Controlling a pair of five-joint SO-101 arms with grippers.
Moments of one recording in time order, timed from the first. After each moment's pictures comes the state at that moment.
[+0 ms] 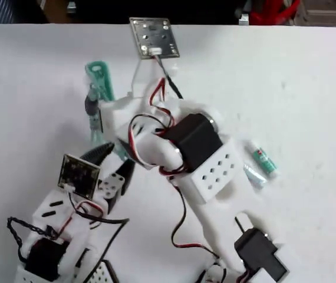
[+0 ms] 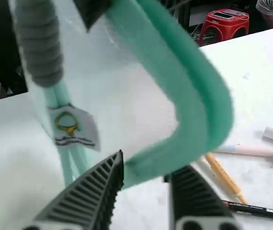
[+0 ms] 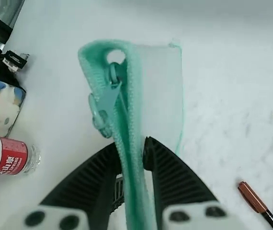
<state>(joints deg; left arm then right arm) 14.9 -103.6 76.4 55.8 -3.1 -46.0 -8.7 -30.2 91.7 -26.1</state>
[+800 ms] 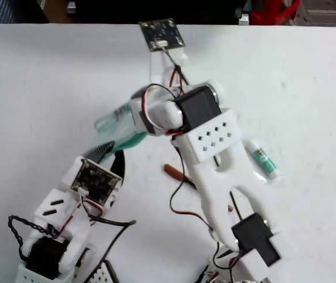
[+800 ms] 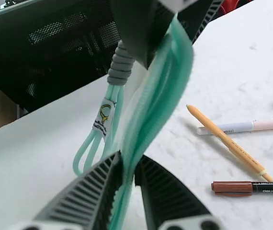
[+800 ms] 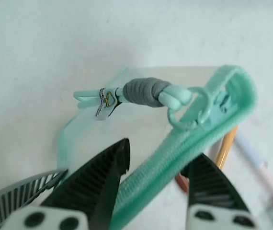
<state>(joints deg) 14.5 -103.4 76.6 55.9 -15.3 -35.8 -1.3 -26.2 95.5 -10.3</state>
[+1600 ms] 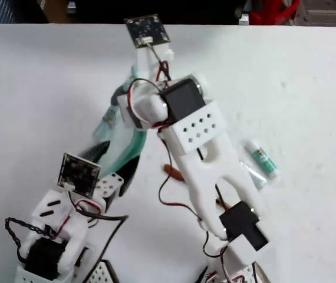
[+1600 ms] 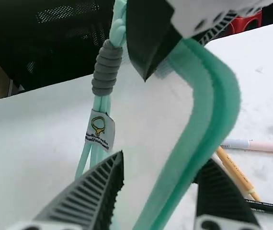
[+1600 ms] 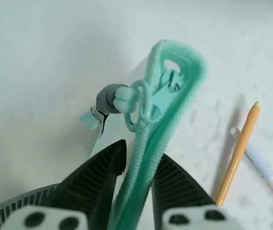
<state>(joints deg) 12.4 -103.5 76.4 56.5 -5.2 -39.6 5.9 -33.5 96.9 -11.9</state>
